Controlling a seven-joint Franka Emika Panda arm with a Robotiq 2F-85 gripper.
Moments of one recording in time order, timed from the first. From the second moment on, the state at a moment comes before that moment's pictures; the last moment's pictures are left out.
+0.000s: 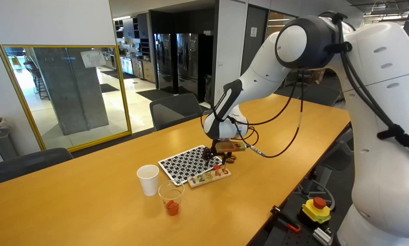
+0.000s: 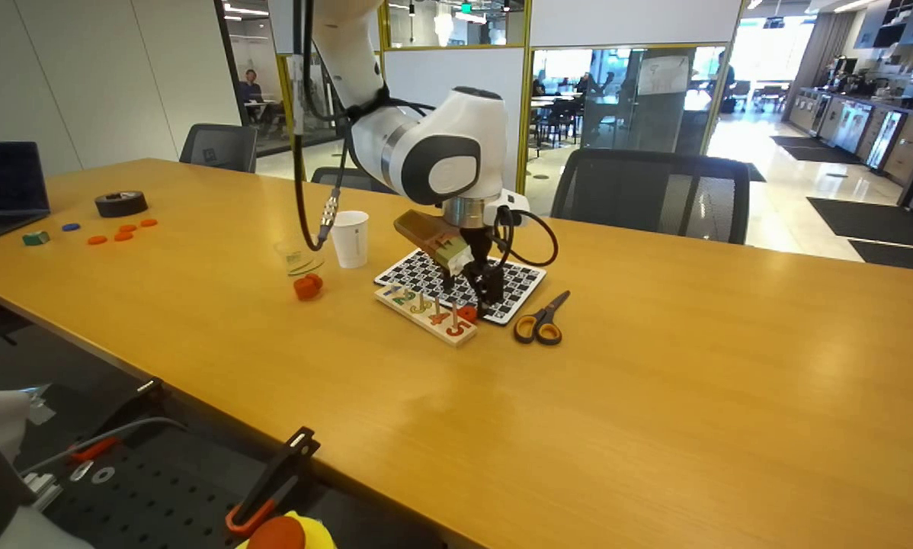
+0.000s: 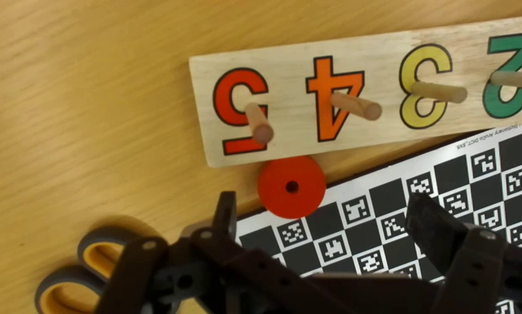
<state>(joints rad) -0.28 0.54 0.00 -2.14 0.26 2.76 -0.03</state>
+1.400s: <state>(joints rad) -0.29 0.58 0.00 -2.09 0.26 2.72 -0.03</state>
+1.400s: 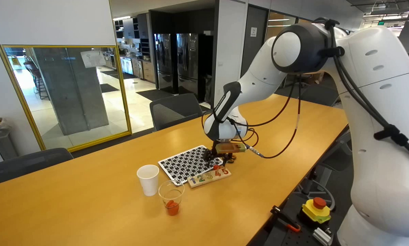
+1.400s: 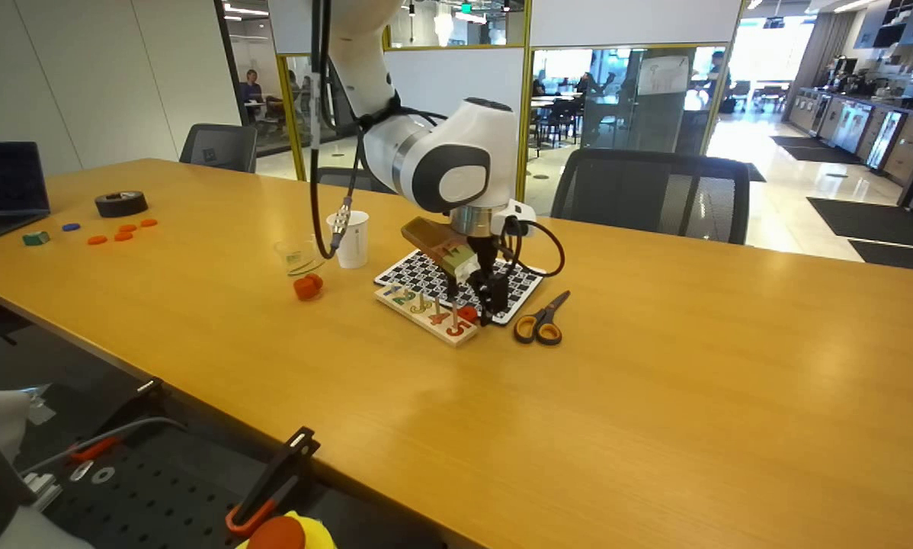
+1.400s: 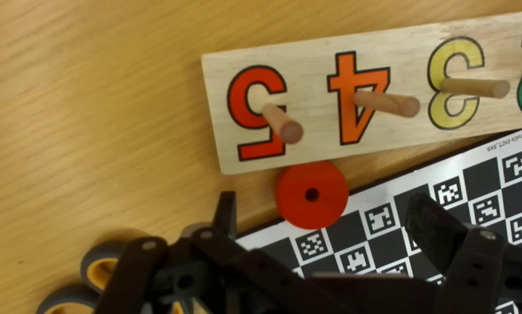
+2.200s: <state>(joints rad) -0.30 0.59 0.00 -2.08 0.26 2.69 -0.03</state>
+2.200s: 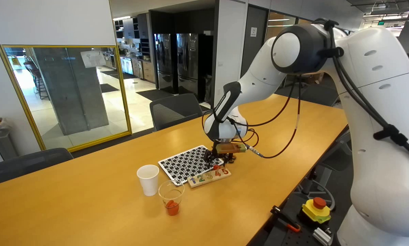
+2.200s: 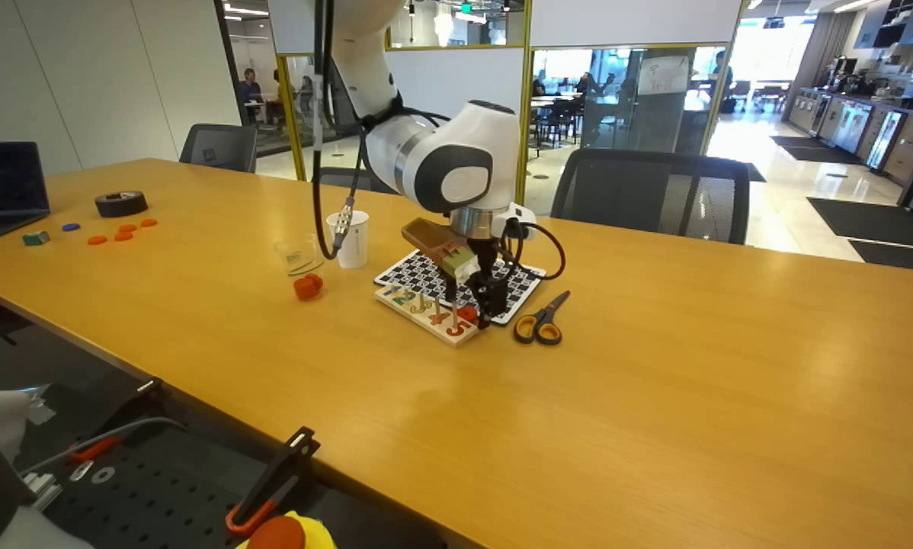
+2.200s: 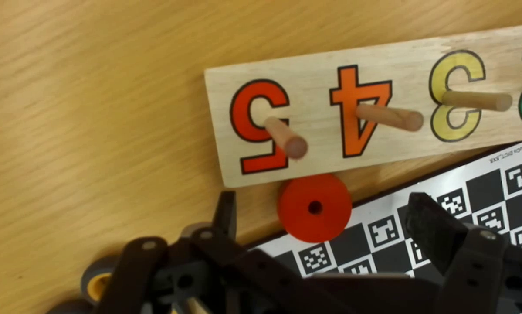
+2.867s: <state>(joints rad) -0.30 0.60 0.00 -2.07 0.26 2.68 -0.03</state>
